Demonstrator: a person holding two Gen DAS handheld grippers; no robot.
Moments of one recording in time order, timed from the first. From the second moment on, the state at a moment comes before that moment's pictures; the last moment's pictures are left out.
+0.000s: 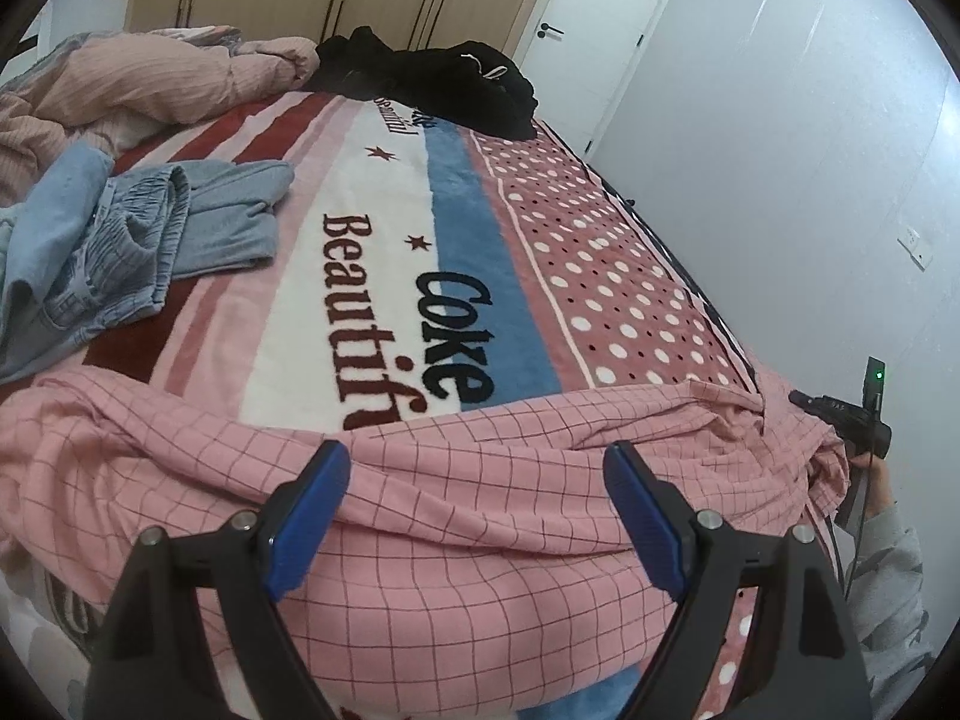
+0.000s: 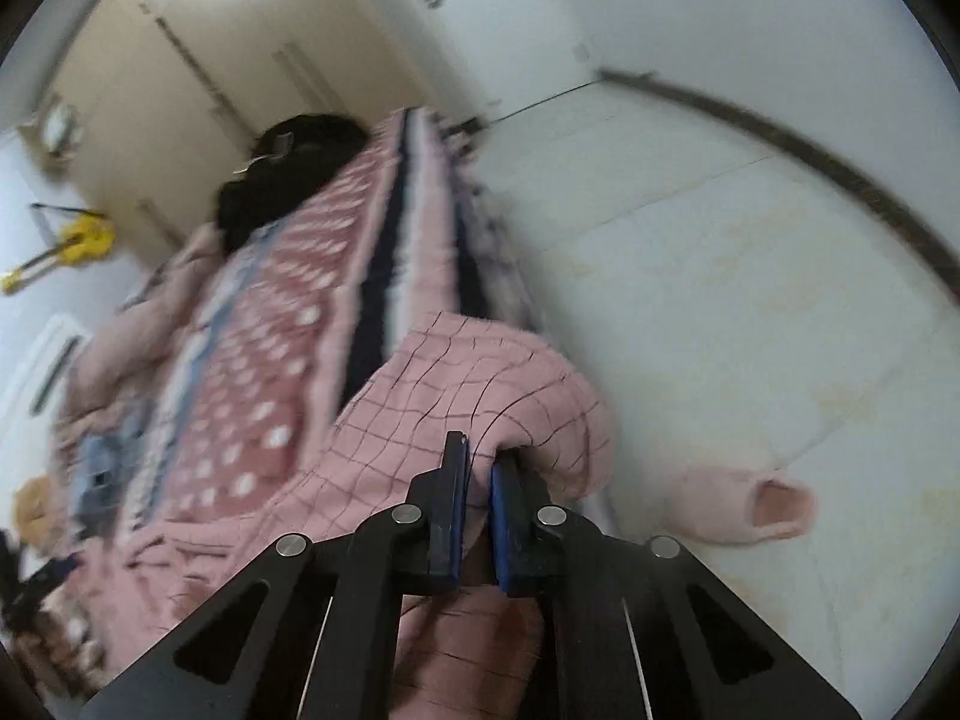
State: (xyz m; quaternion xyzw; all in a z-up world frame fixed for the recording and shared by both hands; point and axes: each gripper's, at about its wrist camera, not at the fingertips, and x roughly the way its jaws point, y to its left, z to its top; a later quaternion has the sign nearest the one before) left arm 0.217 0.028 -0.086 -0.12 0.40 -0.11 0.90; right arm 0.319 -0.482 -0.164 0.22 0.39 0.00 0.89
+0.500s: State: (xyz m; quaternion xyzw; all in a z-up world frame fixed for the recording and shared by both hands) left arm 0.214 0.026 -0.082 -0.12 0.39 -0.11 0.90; right arm 0.386 -0.418 -0.141 0.18 0.49 0.01 0.85
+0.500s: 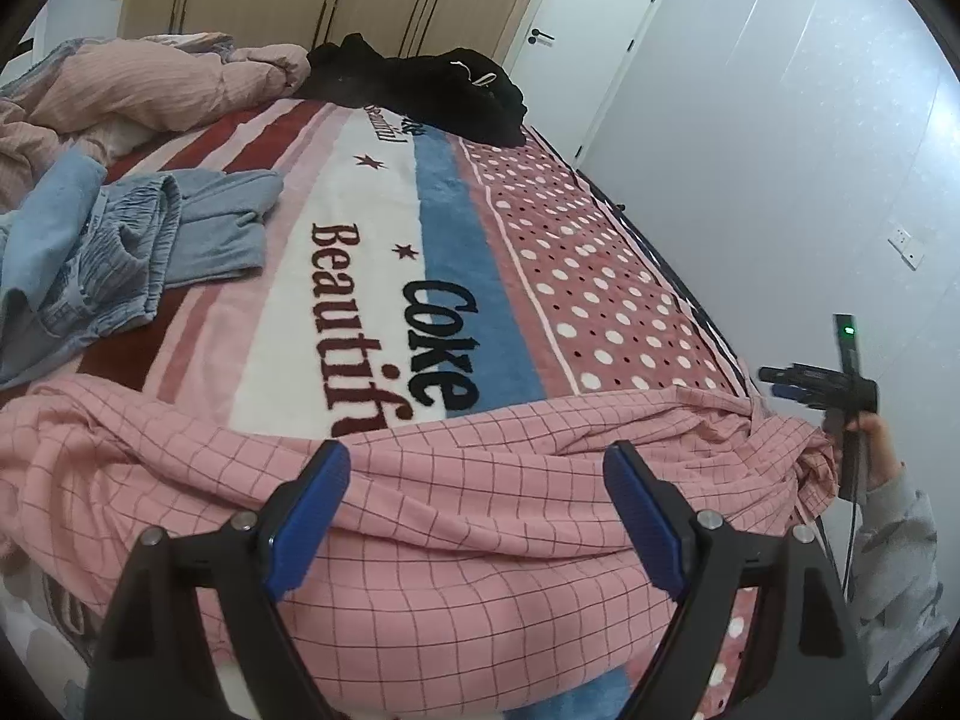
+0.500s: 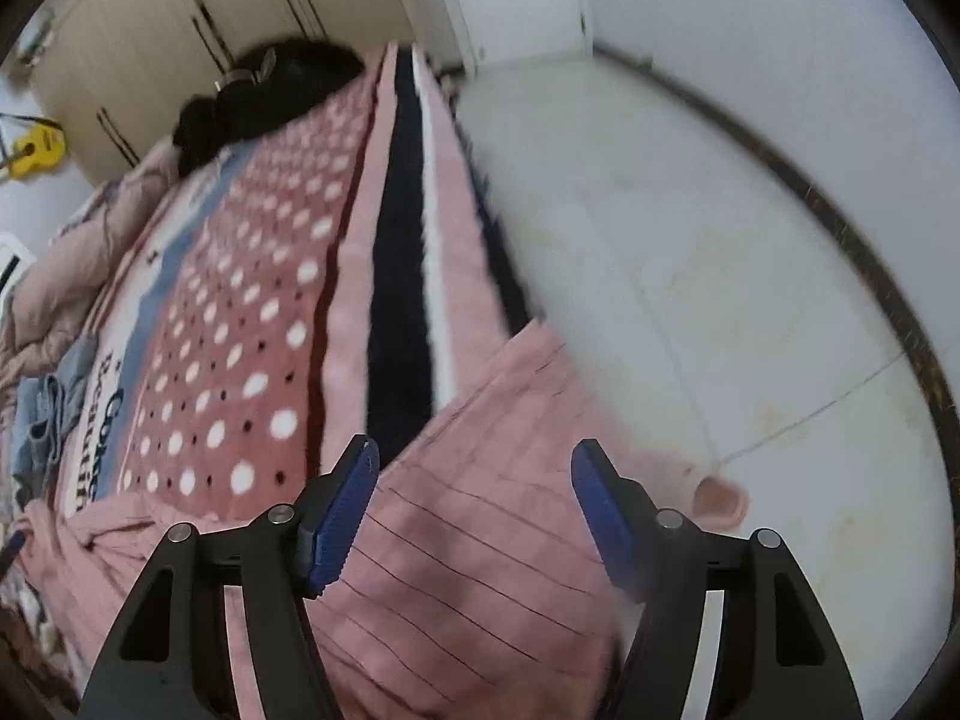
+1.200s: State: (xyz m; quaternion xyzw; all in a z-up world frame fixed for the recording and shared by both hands) left arm 0.219 0.041 -0.083 -0.14 0.39 -0.11 0.90; right arm 0.350 -0.445 -0.132 0.17 0.43 -0.10 0.88
